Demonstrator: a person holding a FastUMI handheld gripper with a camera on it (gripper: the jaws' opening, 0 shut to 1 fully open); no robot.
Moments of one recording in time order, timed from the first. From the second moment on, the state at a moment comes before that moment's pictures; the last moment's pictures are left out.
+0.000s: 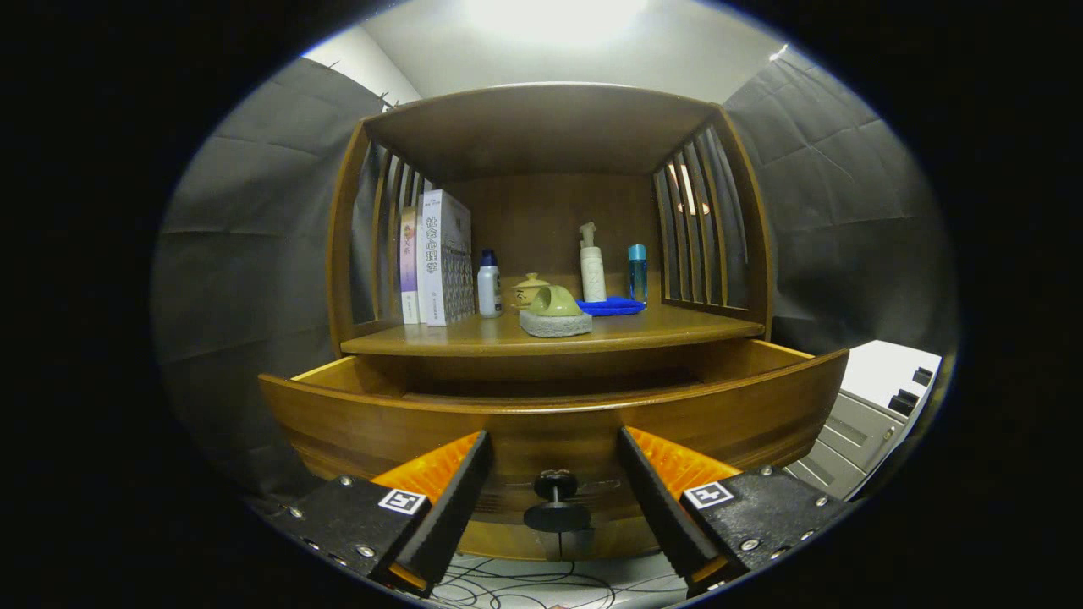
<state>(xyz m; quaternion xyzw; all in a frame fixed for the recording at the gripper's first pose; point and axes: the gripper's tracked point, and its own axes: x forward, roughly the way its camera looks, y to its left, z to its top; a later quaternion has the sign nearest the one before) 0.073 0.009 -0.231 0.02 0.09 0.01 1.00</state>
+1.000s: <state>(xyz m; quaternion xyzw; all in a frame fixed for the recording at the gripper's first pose) 0.183 0.019 -0.251 0.02 0.12 0.01 0.99</state>
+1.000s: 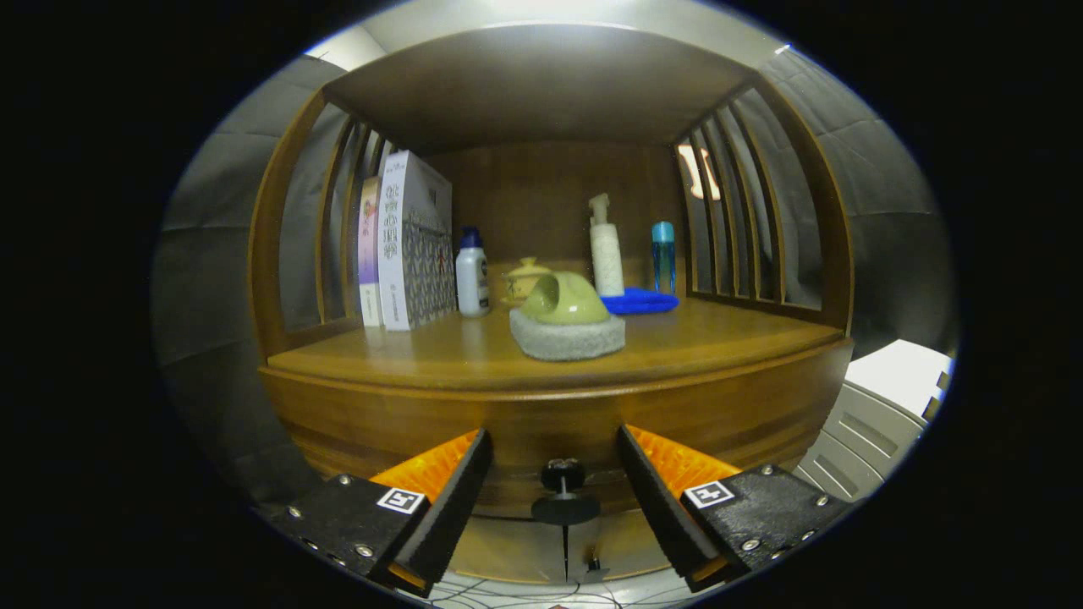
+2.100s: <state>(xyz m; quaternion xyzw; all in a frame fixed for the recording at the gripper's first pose) -0.032 -0.001 0.010 -0.03 -0.03 0.05 1.00</state>
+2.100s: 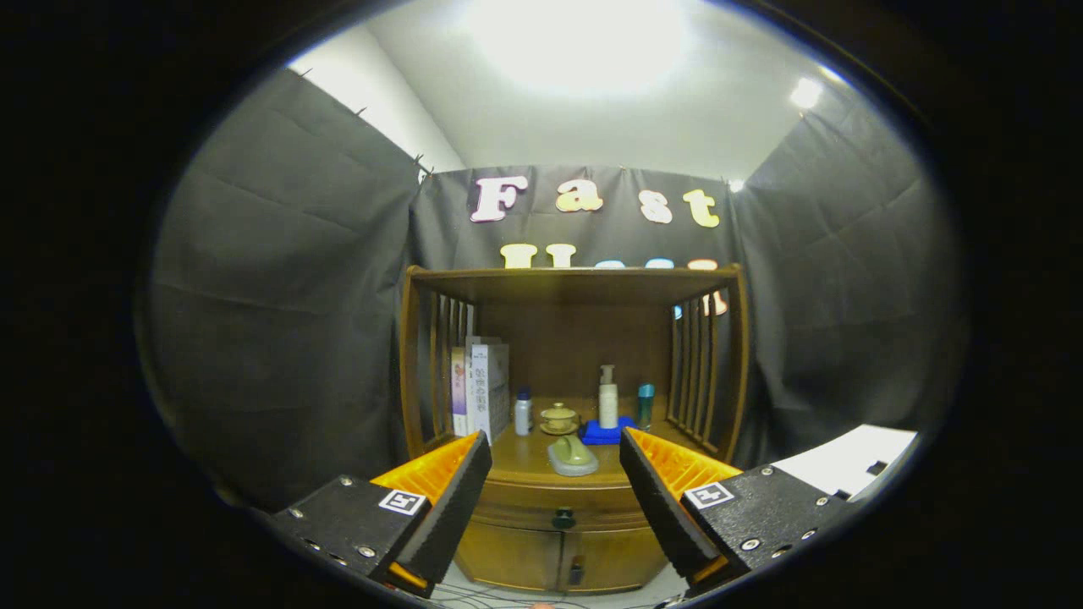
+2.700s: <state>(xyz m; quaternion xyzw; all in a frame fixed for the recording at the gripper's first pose) -0.062 0.018 0.042 -0.01 -0.06 0.06 1.00</state>
